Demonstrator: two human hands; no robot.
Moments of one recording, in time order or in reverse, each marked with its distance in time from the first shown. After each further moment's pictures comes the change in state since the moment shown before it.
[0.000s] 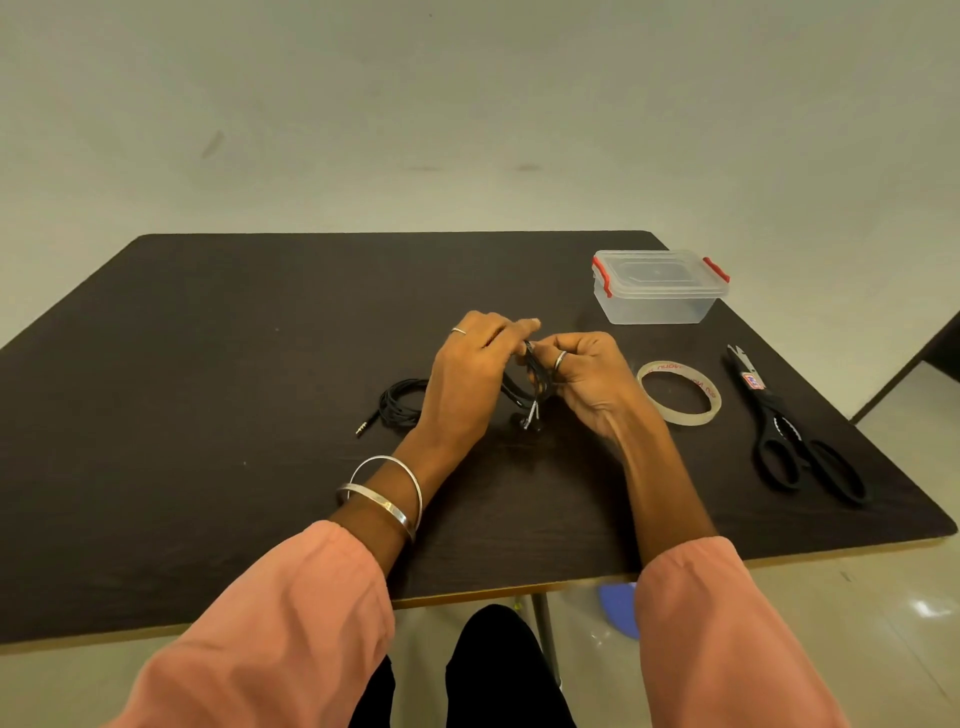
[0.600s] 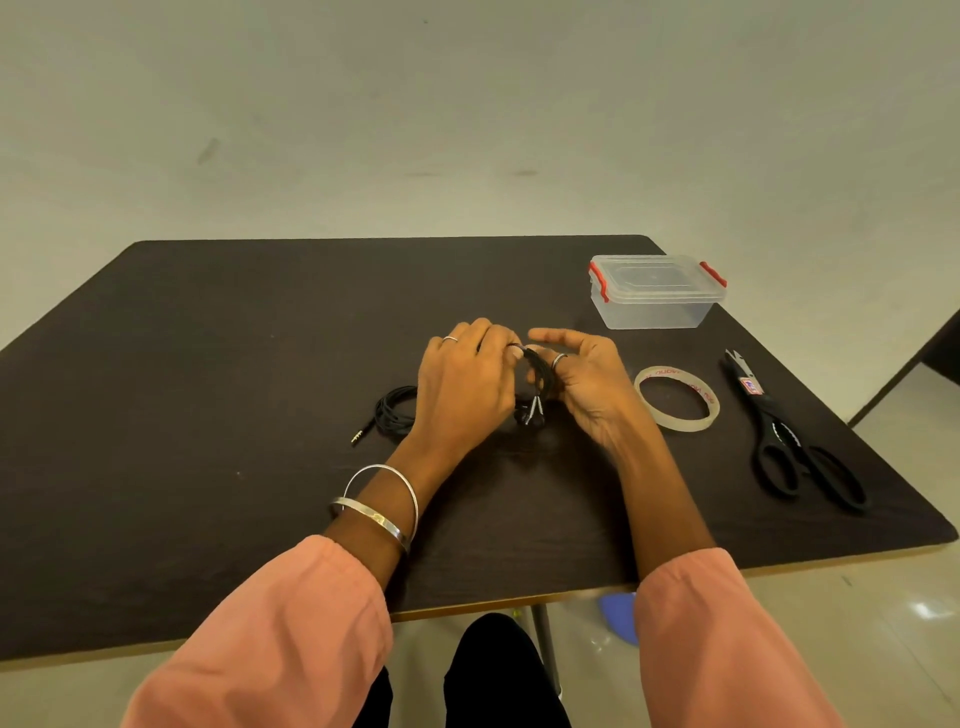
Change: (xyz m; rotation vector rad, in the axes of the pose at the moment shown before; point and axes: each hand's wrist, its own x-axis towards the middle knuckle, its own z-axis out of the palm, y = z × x) left_hand 0.000 0.002 -0.001 0.100 -0.066 -0.136; right_hand 0.005 0.000 0.002 0.023 0.135 0.054
